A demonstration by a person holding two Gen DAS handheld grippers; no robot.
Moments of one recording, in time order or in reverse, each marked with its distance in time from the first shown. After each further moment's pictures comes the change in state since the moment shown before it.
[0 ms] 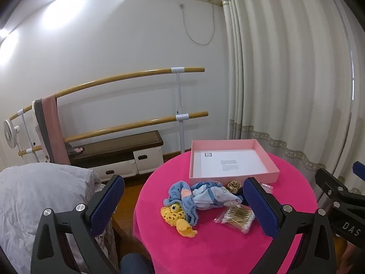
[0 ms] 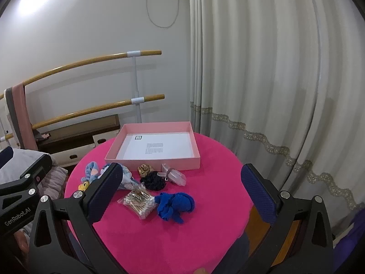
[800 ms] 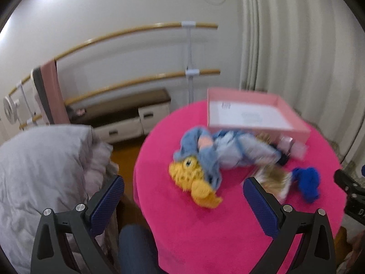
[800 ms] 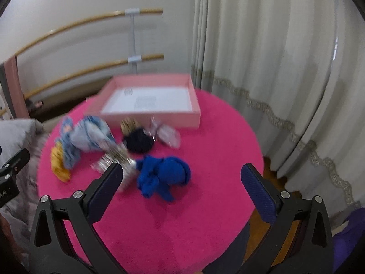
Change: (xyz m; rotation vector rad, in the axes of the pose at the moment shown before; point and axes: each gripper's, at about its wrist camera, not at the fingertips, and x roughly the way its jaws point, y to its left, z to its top) left arm 0.102 0.020 -0.055 -0.032 0.293 0.055; right arm 0.108 -0.008 -0.063 -0.050 0.280 -0.005
